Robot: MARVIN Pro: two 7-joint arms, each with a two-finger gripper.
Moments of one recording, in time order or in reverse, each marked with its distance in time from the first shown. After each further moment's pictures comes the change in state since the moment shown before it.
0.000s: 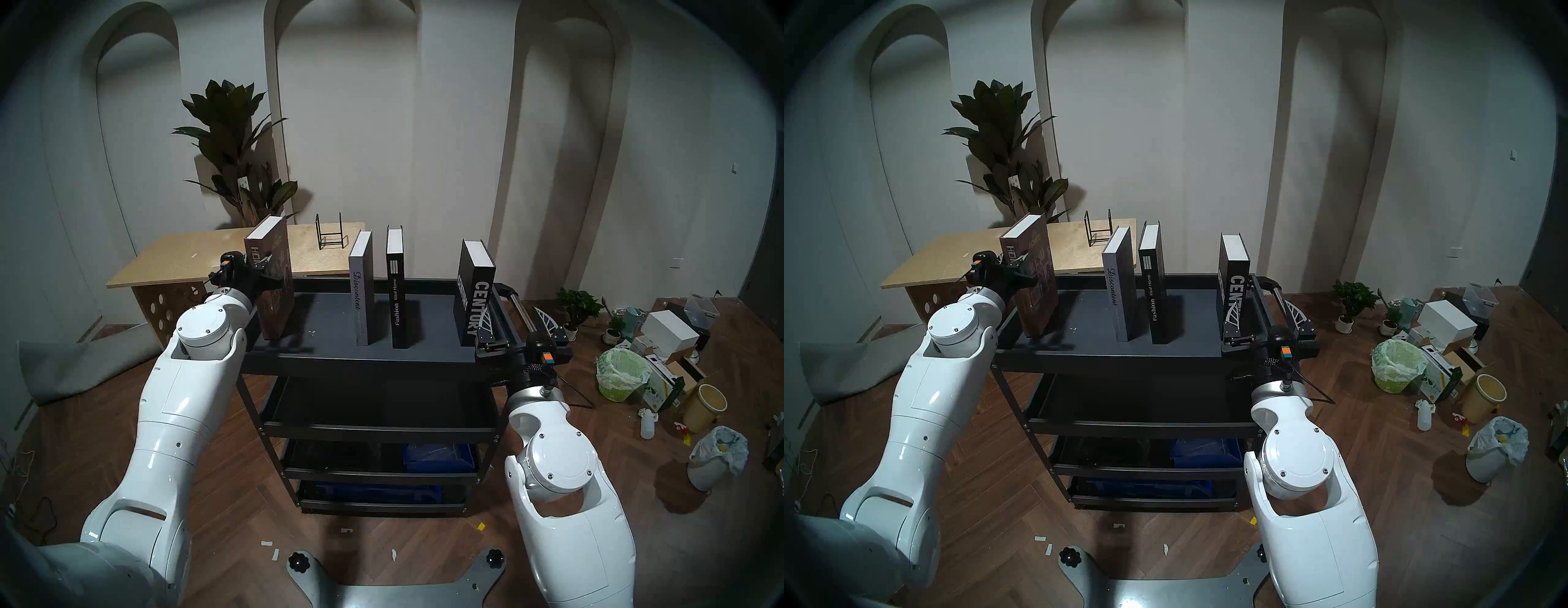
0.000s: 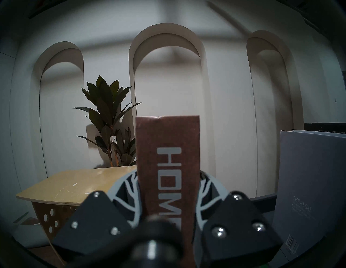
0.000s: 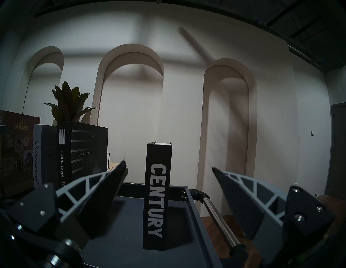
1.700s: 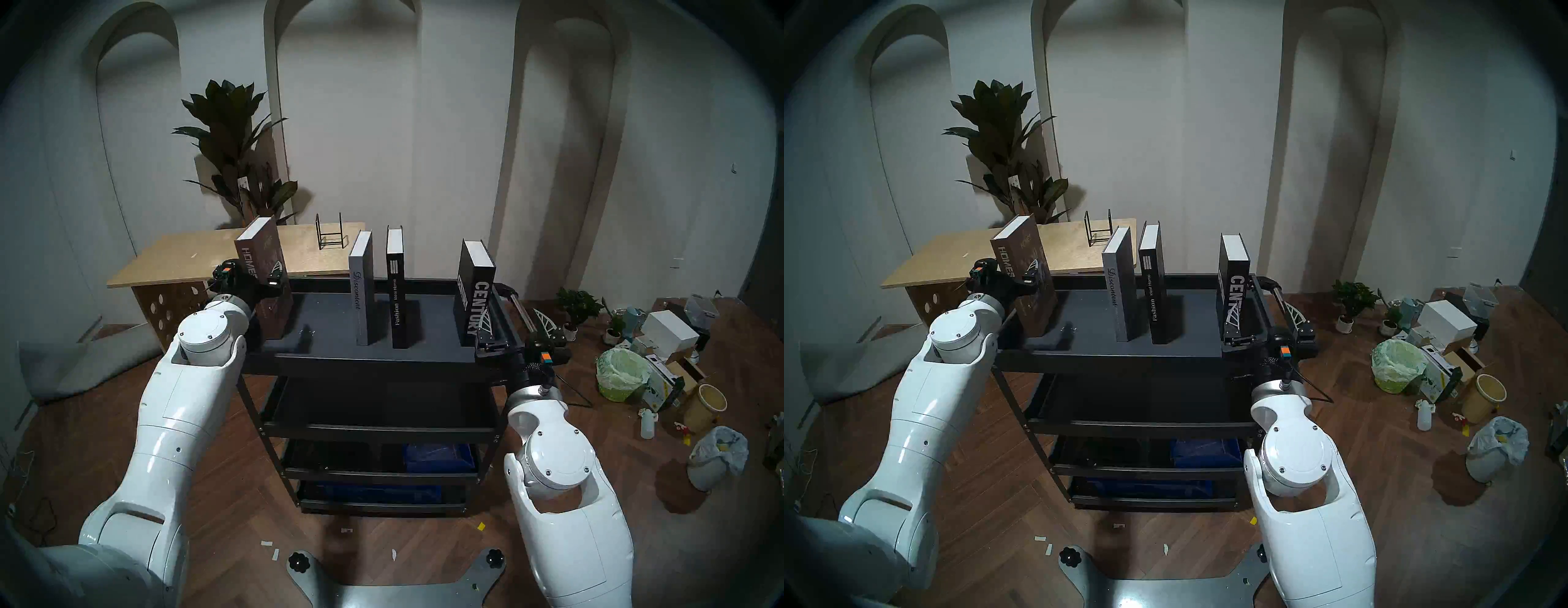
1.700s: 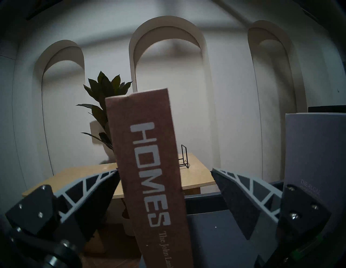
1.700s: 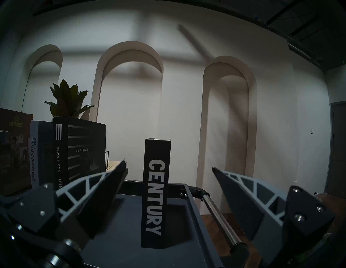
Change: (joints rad) left arm 0.034 0.012 0.005 -0.027 0.037 0.008 0.031; right arm 0.021 -0.002 0.006 0.033 0.011 0.000 0.001
